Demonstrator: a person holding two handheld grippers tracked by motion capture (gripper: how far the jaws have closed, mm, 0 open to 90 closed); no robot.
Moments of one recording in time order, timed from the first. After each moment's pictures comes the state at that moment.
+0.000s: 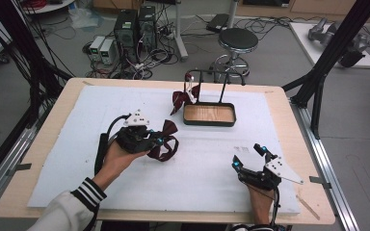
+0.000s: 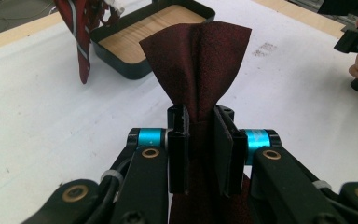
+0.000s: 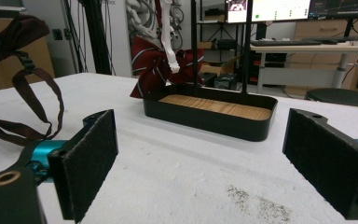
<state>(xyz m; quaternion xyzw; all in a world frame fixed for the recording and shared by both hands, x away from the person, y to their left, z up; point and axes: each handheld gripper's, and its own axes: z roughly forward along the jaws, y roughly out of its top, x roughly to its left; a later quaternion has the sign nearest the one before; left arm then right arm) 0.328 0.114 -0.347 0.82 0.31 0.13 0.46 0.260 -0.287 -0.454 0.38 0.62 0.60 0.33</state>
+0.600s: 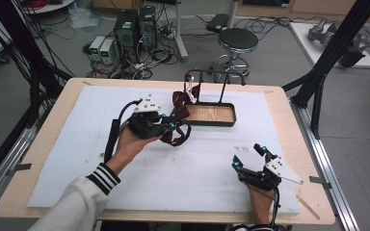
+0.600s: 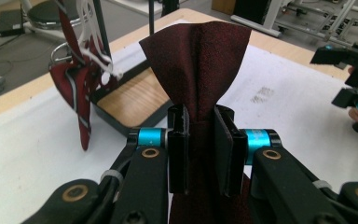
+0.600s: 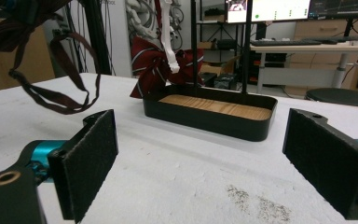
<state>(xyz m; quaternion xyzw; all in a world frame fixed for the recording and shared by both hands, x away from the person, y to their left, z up) 0.358 0.084 -0.324 0.81 0.27 0.15 0.50 0.260 -0.287 -0.454 0.38 0.62 0.60 0.33</state>
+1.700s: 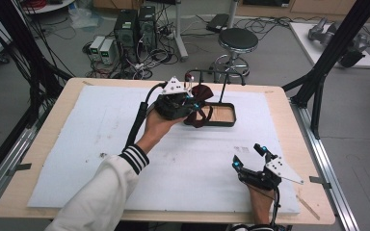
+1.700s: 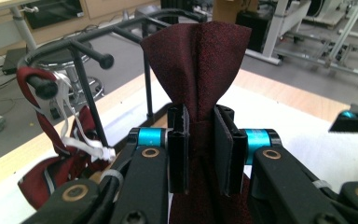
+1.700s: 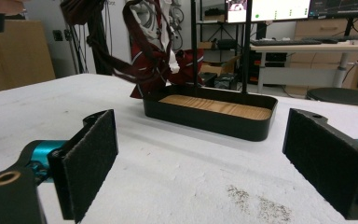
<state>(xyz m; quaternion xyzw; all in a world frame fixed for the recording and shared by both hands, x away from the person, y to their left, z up) 0.402 0.027 -0.309 0.78 0.26 0.18 0.54 0.260 -0.287 -0.454 0.38 0.62 0.60 0.33</state>
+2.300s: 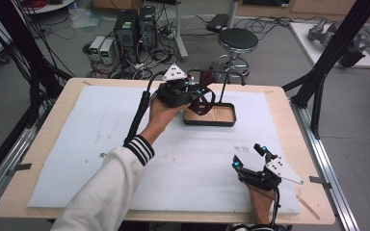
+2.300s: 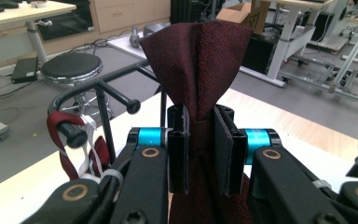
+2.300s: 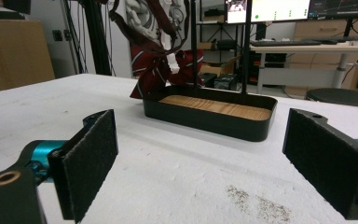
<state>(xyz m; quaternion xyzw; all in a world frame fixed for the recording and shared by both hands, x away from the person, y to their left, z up) 0.426 0.022 -0.293 0.75 0.28 0.18 0.58 0.260 -0.287 -0.454 0.38 0.62 0.60 0.33</state>
